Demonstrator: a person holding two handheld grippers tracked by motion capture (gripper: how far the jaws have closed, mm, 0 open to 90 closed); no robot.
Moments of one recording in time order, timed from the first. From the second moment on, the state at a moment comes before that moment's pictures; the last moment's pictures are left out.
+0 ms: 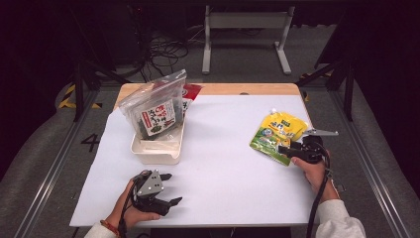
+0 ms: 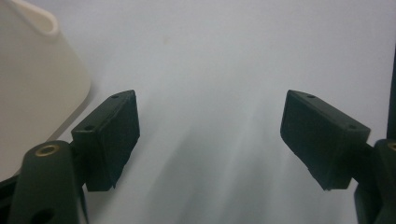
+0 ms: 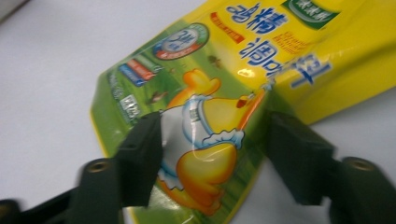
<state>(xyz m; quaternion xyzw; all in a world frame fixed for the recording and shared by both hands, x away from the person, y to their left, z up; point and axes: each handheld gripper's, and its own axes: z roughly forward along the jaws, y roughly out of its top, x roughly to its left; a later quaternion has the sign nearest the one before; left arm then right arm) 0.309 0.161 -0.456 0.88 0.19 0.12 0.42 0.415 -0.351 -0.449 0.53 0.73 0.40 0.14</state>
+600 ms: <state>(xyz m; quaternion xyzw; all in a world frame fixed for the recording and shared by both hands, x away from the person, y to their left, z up) 0.314 0.156 -0.455 0.87 0.20 0.08 0.44 0.406 -0.349 -0.447 0.50 0.73 0.44 0.15</state>
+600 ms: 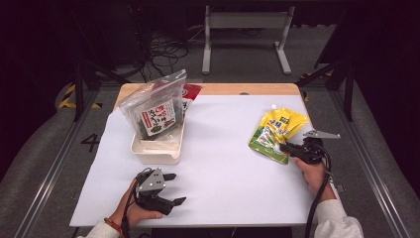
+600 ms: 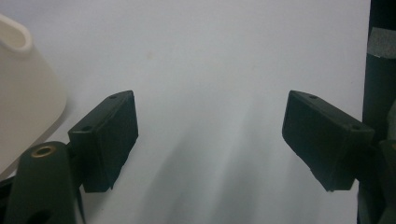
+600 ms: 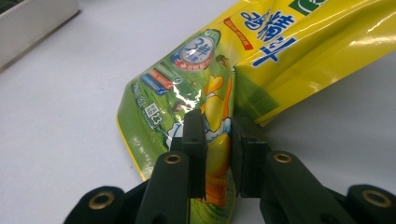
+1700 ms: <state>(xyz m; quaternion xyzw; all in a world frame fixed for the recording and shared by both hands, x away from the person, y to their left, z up) 0.375 0.069 -0.454 0.84 0.25 -0.02 0.49 0.331 -0.250 -0.422 0.28 0.79 0.53 0.11</state>
